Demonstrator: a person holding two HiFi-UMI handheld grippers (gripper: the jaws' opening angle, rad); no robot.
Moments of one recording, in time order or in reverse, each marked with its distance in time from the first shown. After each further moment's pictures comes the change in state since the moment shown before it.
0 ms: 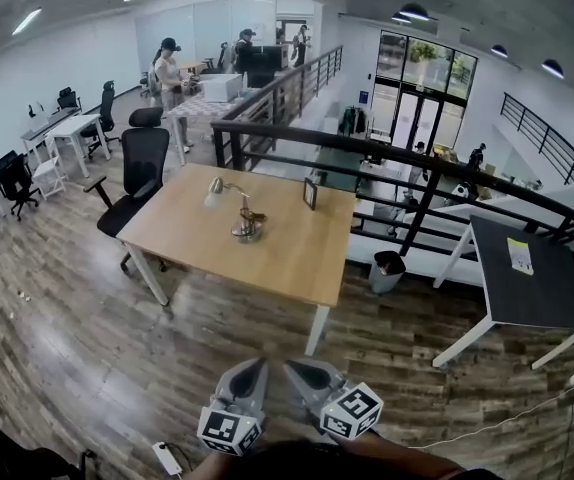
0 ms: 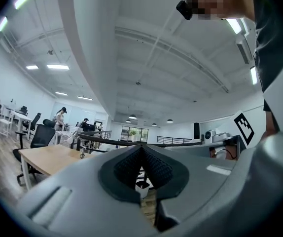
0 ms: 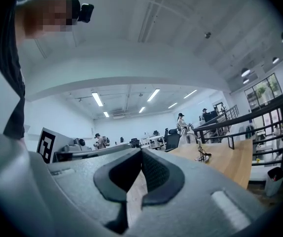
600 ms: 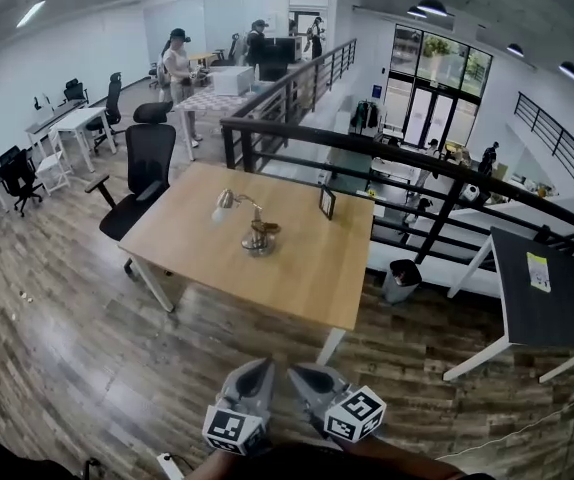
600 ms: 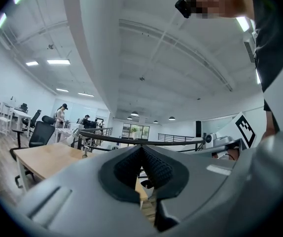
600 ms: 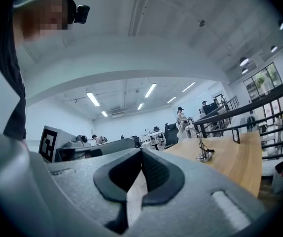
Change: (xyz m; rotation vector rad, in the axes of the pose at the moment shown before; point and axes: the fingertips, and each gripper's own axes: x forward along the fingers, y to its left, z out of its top) left arm 0.085 0.091 -0.007 0.001 0.031 0.014; right arm 0.094 -0.076 -0.007 0.067 0.045 0.019
